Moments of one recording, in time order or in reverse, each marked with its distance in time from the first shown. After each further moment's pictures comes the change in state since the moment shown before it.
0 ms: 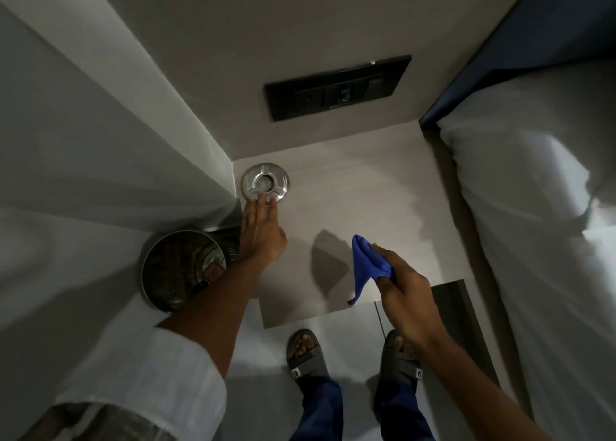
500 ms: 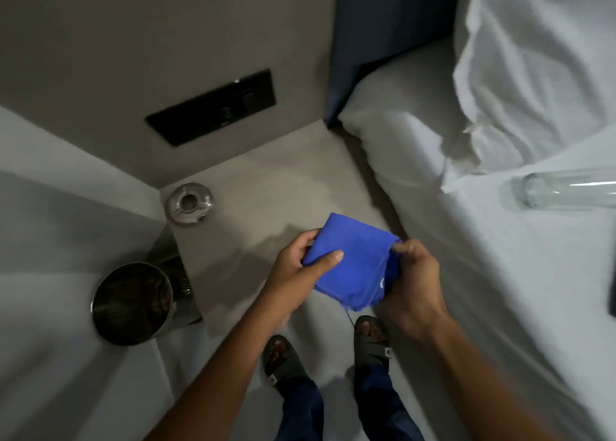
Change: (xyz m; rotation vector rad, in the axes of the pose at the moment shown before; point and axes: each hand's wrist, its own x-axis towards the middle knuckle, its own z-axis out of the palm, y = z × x) left_hand -0.166 0.197 -0.019 -1.144 -0.351 0.166; right_hand -0.043 0.034 -0.124 1.208 0.148 0.419
